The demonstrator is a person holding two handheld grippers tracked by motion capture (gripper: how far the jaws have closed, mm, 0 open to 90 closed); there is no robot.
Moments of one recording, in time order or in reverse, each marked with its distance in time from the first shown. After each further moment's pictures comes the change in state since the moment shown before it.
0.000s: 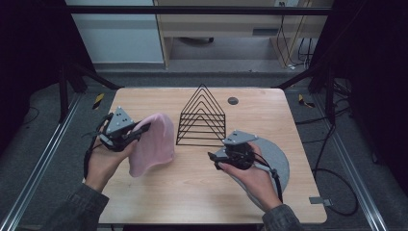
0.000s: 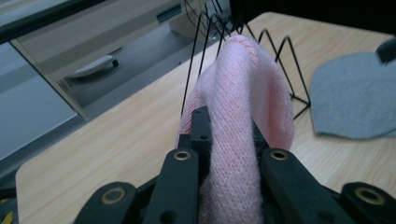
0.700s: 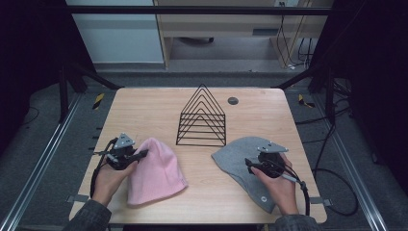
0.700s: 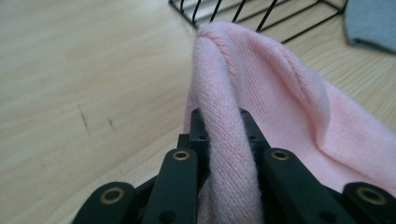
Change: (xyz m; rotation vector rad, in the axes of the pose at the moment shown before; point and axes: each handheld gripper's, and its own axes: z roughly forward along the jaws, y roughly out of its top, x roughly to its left) left arm -0.002 -0.113 0.041 0.190 -0.056 -0.190; right arm -0.073 -0.104 -0.010 0.139 -0.275 0.204
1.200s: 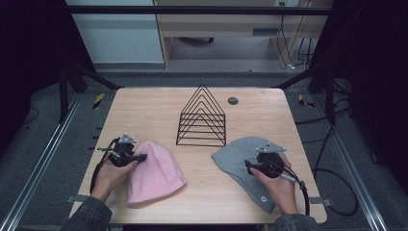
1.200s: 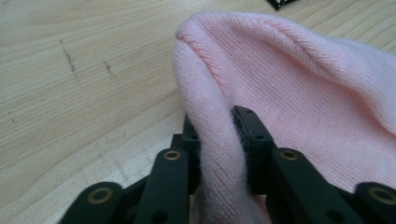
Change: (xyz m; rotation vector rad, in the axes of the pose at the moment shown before) left arm 0.028 -0.019 0.037 0.189 -0.033 -0.091; right arm 0.000 -0.002 0.006 0.044 -0.003 -0.017
